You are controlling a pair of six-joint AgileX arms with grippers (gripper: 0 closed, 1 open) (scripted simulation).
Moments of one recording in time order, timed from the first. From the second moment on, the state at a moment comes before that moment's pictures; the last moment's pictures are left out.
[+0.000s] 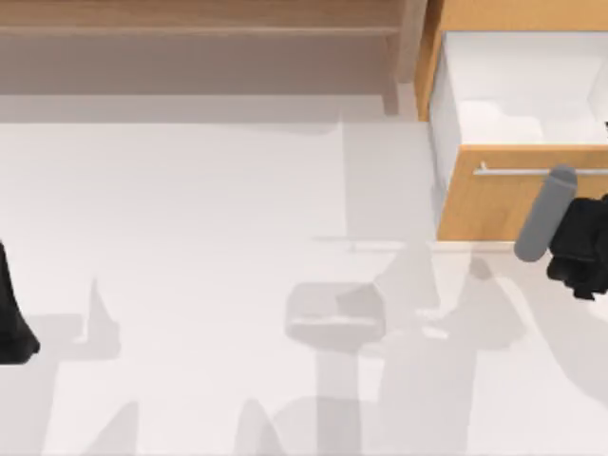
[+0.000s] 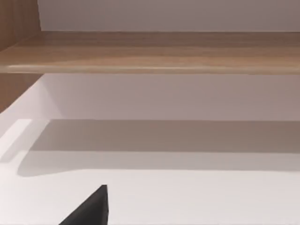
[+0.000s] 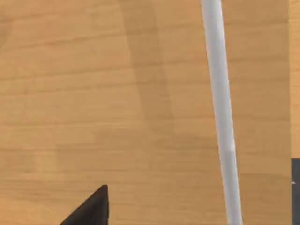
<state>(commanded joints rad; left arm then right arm) 0.00 0.00 0.00 0.00 0.00 0.00 0.31 1.52 0.38 0.84 0.34 -1.28</state>
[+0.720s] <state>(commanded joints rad) 0.00 0.00 0.00 0.00 0.00 0.00 -0.12 1.14 0.67 -0.67 0.13 -0.90</state>
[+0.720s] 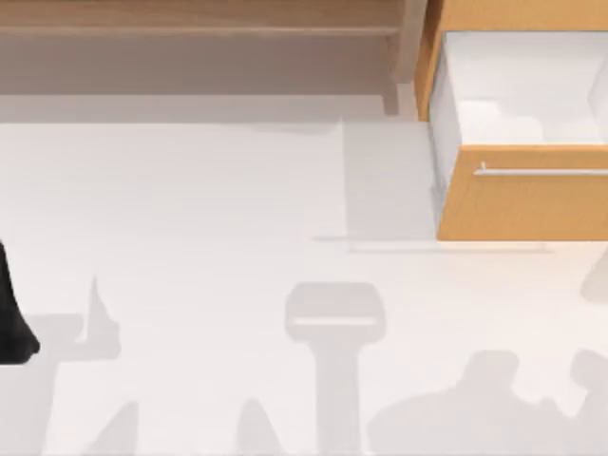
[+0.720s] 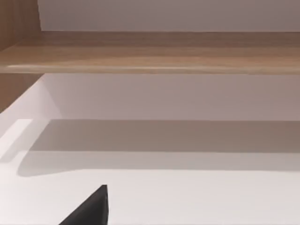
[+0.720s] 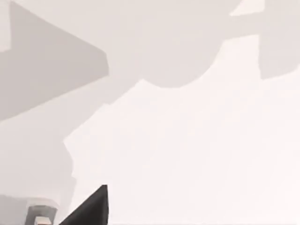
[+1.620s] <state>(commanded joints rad) 0.00 0.00 0.00 0.00 0.00 0.00 -0.34 1.16 0.69 -1.10 0.00 -0.78</state>
